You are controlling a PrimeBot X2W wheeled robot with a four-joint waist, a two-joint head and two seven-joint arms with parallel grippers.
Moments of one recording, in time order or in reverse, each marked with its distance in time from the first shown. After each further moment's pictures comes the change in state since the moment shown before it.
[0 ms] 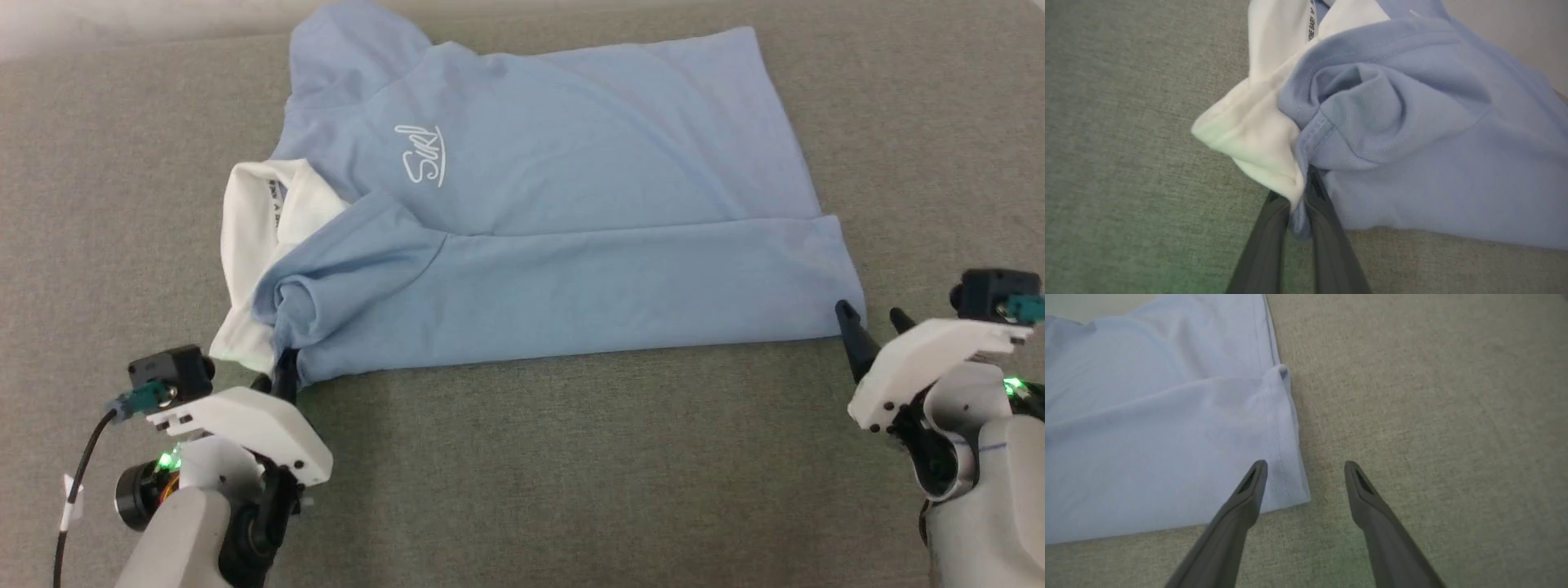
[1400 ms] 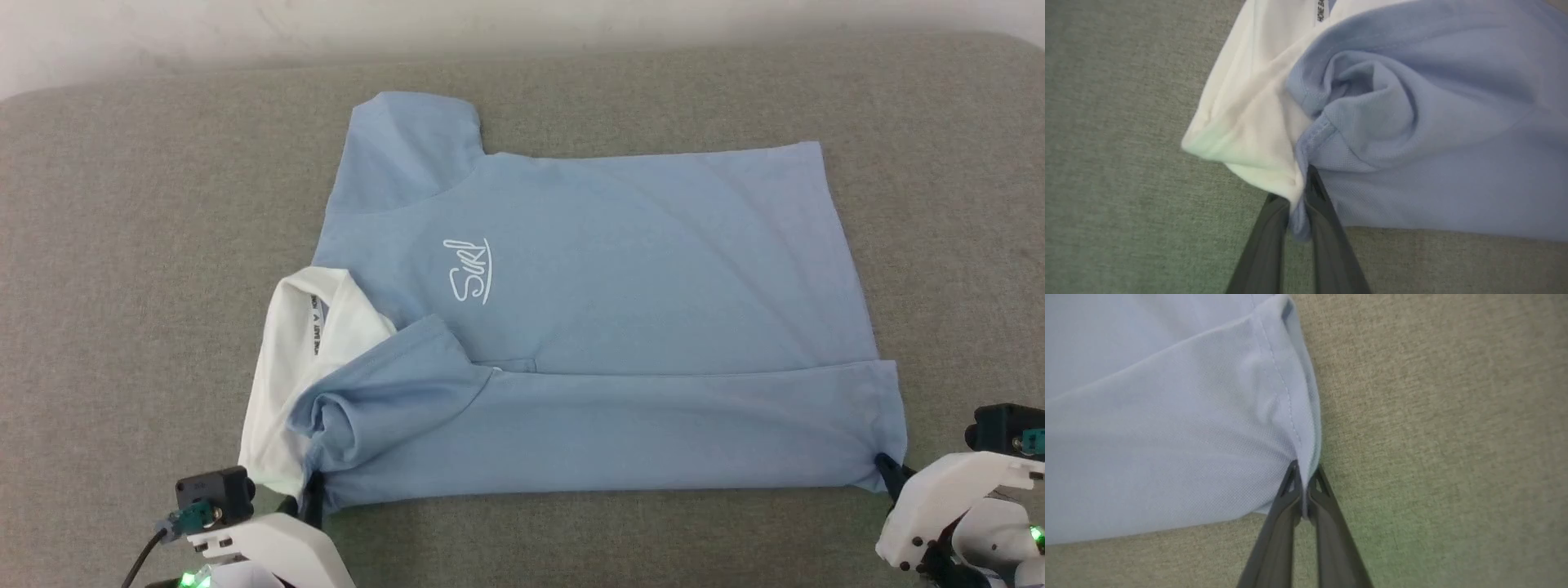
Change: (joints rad) left arm 0.262 0.037 -0.086 -0.167 0.069 0.075 0.003; right arm 0.285 0.006 -0.068 -0.155 0.044 0.001 0.251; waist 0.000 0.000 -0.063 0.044
